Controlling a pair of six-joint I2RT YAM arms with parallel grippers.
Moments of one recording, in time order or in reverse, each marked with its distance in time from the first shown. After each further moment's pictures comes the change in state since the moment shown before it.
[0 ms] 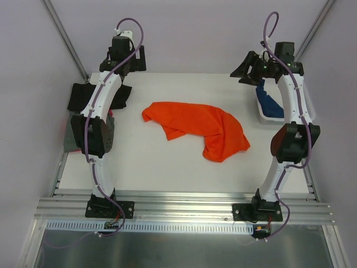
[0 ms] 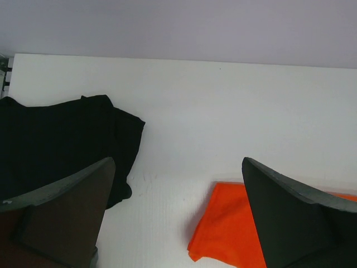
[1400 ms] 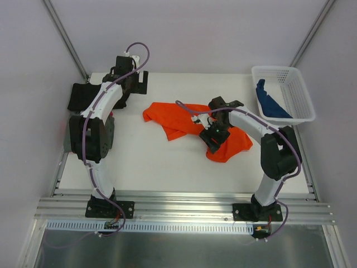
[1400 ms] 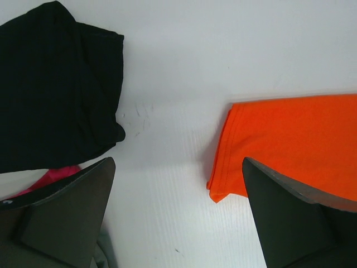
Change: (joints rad) left arm 0.000 -0.097 -0.346 -0.002 0.100 0.116; right arm 0.521 -0.195 -0.757 -0.172 0.463 -0.796
